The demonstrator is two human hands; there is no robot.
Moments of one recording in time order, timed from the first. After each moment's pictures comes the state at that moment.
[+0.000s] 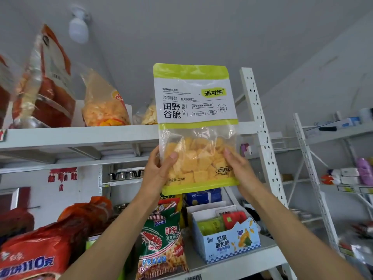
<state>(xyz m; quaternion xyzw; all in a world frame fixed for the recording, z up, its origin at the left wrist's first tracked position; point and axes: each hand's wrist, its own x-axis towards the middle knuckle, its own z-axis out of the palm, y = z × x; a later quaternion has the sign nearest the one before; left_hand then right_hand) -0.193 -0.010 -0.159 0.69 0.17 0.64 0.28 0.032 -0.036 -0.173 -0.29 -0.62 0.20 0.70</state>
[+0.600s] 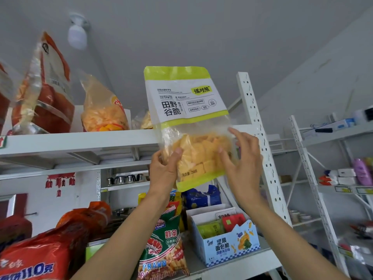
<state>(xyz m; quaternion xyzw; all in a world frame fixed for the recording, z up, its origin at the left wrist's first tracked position) -0.165 -0.023 -0.146 0.62 0.21 0.70 0.29 0.007 -0.073 -0.168 -0.33 -0.50 -0.26 0.75</state>
